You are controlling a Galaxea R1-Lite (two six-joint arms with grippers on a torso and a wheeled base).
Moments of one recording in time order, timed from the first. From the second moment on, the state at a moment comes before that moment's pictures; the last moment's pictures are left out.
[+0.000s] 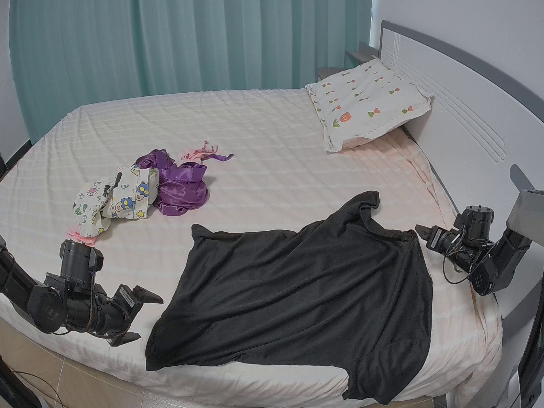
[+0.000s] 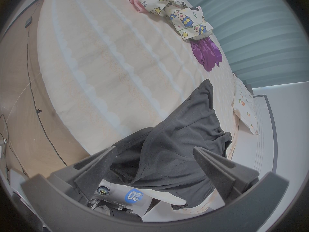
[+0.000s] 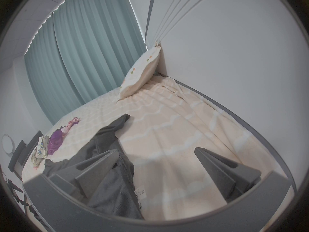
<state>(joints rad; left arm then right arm) -0.10 1.74 -0.42 -0.39 -0.24 -1.03 0.00 2.21 -0.71 -1.15 -0.06 0.35</state>
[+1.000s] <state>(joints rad) -0.10 1.74 -0.43 -0.39 -0.24 -1.03 0.01 2.14 -0.75 -1.04 -0.06 0.47</state>
